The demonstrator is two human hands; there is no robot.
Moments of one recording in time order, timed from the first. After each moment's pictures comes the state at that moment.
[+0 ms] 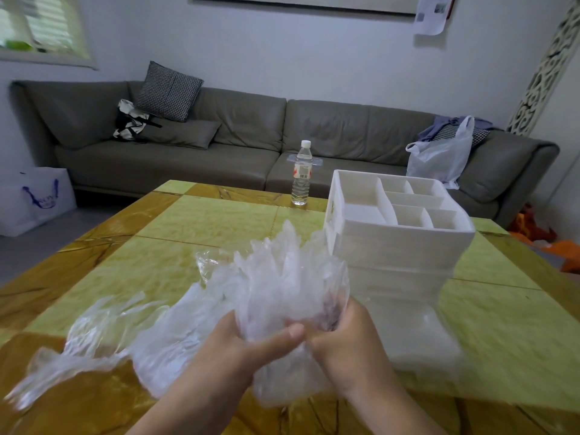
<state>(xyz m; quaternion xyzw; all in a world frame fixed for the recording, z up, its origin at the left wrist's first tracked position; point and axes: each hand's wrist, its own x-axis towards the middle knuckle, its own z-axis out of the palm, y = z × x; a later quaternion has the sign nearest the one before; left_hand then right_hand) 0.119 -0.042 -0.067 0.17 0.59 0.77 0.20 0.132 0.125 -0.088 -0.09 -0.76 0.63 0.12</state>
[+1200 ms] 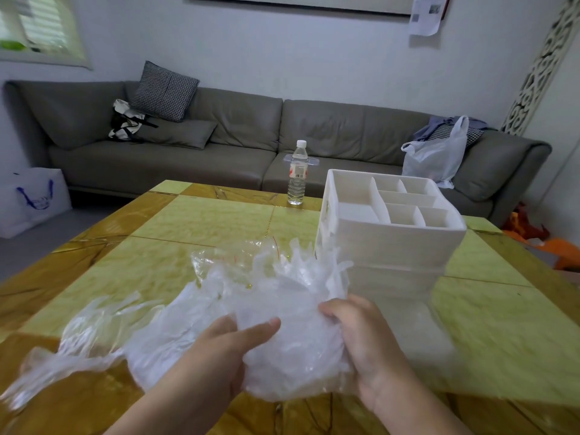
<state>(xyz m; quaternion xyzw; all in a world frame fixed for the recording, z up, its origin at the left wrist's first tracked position) 0.122 -0.044 -0.062 -0.02 0.58 0.77 0.26 0.135 0.149 -0.081 -0.17 -0.63 0.75 0.06</state>
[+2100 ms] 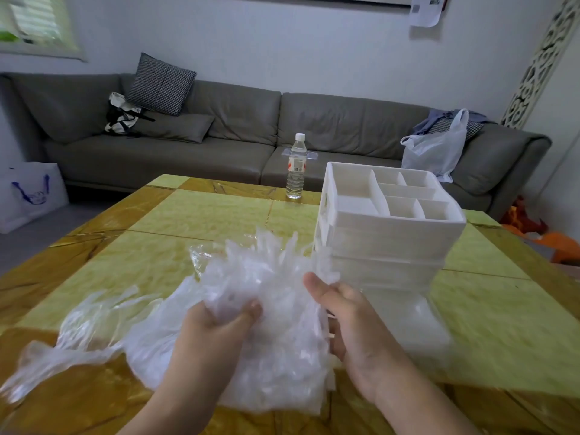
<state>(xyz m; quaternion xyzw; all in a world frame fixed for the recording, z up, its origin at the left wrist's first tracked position) 0.116 -0.041 -0.076 -0.04 0.70 0.71 0.05 0.139 0.138 -0.065 -0.16 -0.66 0.73 0.00</state>
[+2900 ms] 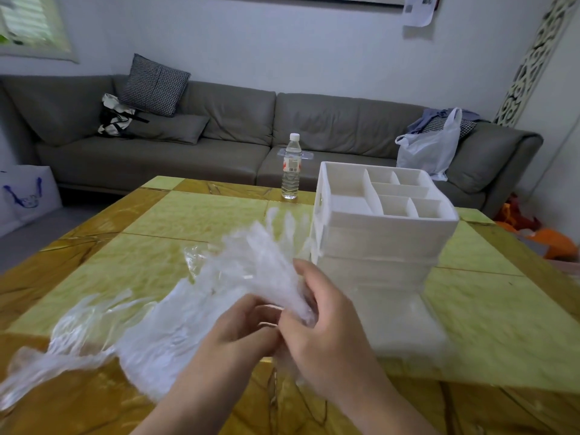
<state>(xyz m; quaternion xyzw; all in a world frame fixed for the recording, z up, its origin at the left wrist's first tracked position) 0.125 -0.035 -0.070 0.17 0.66 0.71 0.17 0.163 0.112 -0.050 -0.02 -0.85 0.51 0.15</state>
